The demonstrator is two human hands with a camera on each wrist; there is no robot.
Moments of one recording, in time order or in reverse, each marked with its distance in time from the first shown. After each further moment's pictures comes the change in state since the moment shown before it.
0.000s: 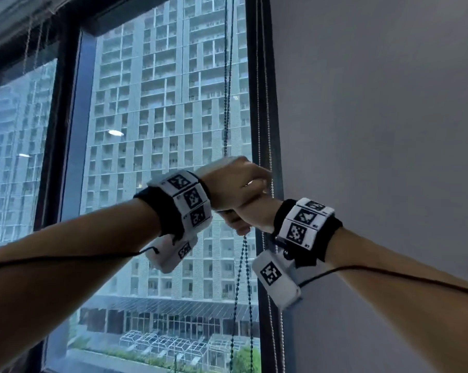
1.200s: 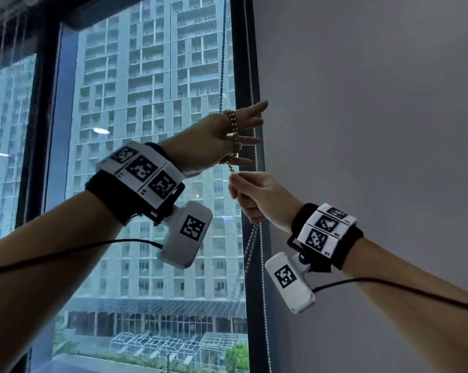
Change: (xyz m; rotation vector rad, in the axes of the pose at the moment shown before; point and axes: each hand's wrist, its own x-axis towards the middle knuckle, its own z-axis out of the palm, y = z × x) left_hand 0.004 0.017 -0.050 -1.003 0.124 -0.270; right_hand -0.046 0.010 -0.036 0.117 0.111 -0.336
